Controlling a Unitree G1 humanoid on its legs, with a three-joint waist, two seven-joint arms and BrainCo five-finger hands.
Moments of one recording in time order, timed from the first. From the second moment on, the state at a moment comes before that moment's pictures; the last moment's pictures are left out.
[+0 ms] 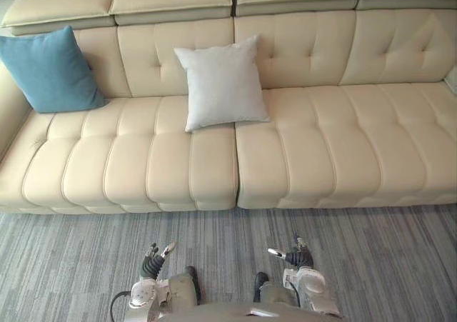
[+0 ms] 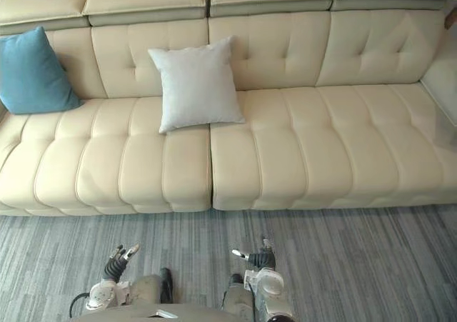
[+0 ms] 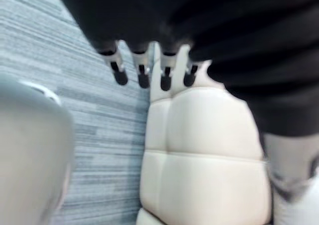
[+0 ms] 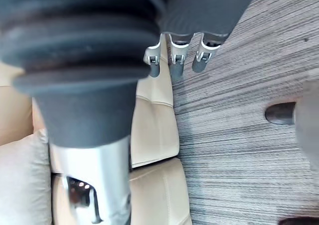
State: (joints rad) left arm 0.14 0.02 0.10 0.90 -0.08 -0.19 0.10; right arm 0.07 -0.04 -0.08 0.83 0.07 -0.17 -0.15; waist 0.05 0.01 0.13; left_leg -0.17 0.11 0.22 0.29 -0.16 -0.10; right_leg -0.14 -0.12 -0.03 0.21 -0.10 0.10
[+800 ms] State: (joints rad) left arm 0.09 0.03 -0.11 0.80 -0.04 -0.17 0.06; right arm 0.02 -0.09 -0.05 0.88 0.09 -0.17 -0.13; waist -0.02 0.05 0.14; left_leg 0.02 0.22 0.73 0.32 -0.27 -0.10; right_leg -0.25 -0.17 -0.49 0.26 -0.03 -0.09
